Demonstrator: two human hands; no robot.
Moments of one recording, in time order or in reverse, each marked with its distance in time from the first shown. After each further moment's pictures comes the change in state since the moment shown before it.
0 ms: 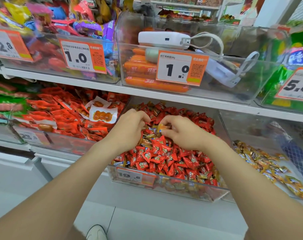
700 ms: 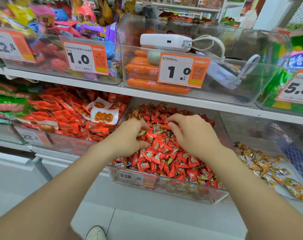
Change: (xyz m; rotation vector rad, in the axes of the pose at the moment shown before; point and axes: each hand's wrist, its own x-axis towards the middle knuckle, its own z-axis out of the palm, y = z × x) left_hand -0.010 -0.001 -0.009 0.082 -0.257 -0.075; right_hand -0.026 -0.020 -0.004 -0.404 0.348 0.015
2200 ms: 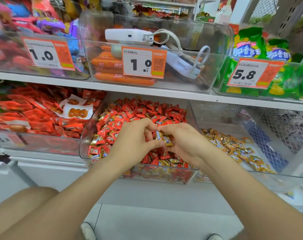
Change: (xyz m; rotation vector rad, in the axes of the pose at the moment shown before) left_hand -0.028 0.091 0.052 -0.362 0.264 0.185; right_hand -0.065 0.022 -0.014 1.426 -0.284 0.631
